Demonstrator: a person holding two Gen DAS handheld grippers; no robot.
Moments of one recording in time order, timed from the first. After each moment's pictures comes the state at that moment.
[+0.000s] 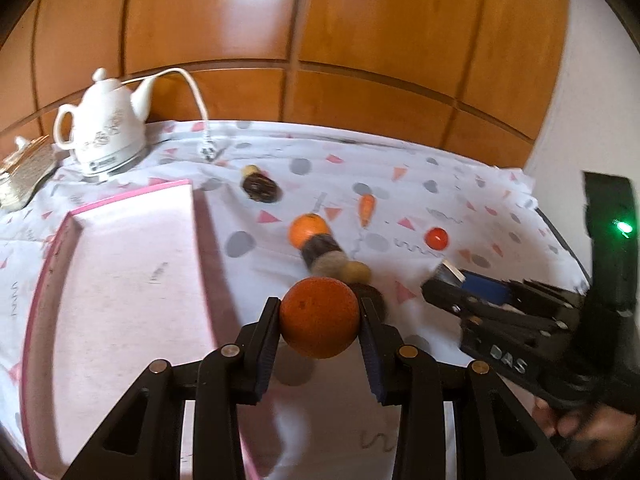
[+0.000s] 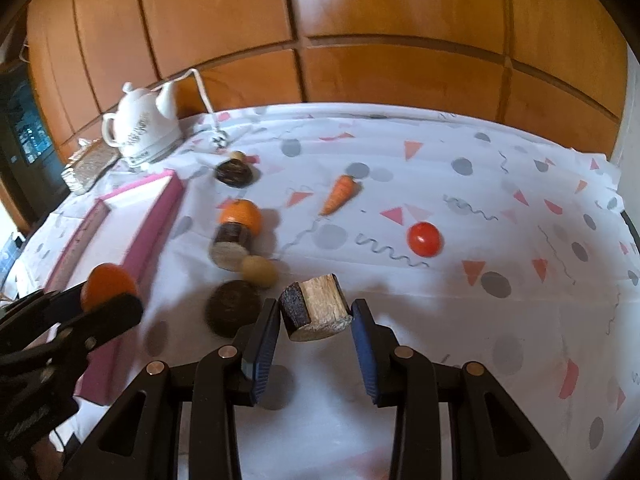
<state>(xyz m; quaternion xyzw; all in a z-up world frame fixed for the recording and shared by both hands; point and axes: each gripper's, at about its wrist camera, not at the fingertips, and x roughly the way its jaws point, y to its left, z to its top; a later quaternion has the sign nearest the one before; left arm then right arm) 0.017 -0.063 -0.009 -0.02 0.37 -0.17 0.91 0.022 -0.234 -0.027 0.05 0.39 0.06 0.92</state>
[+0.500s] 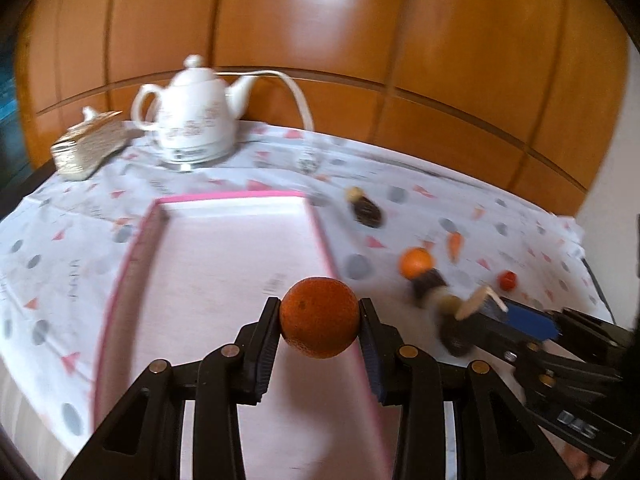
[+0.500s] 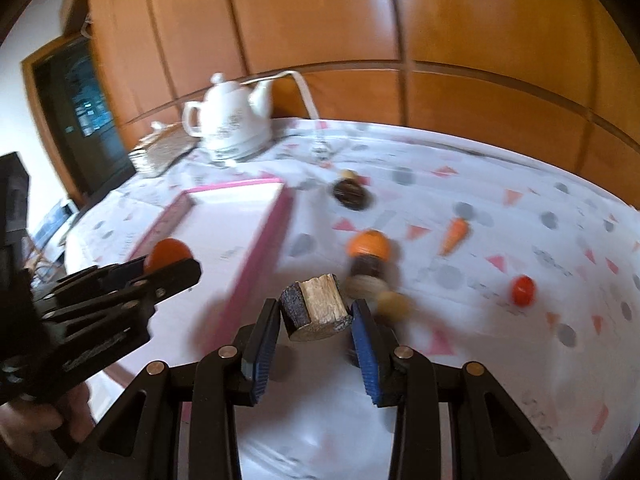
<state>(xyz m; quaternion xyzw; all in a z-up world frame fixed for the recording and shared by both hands) 0.028 0.021 0.001 -0.06 0.36 -0.06 0.93 0.028 -0.156 0.002 0.02 0.37 0.18 0.91</state>
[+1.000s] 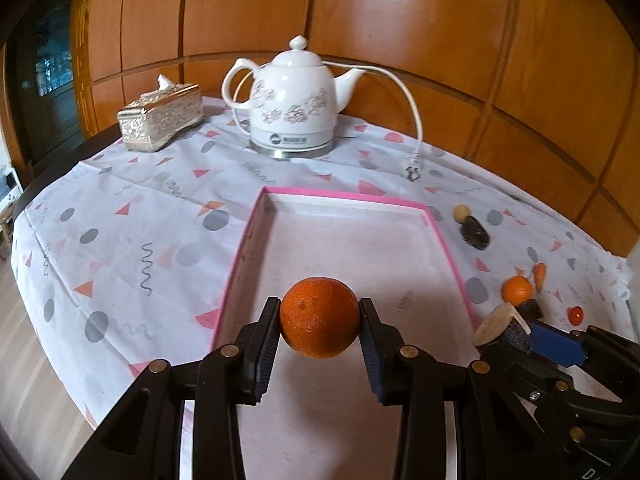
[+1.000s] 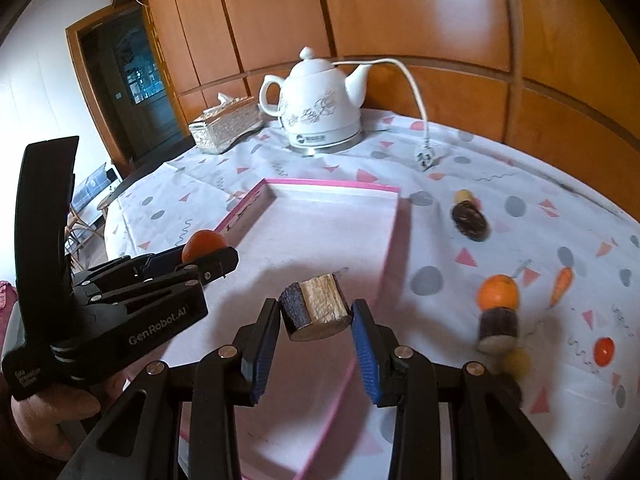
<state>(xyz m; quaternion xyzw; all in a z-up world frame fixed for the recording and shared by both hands) 0.047 0.098 -0.015 -0.09 0.38 0.04 0.92 0.056 -0.062 0.001 -0.02 0.39 0.27 0.88</state>
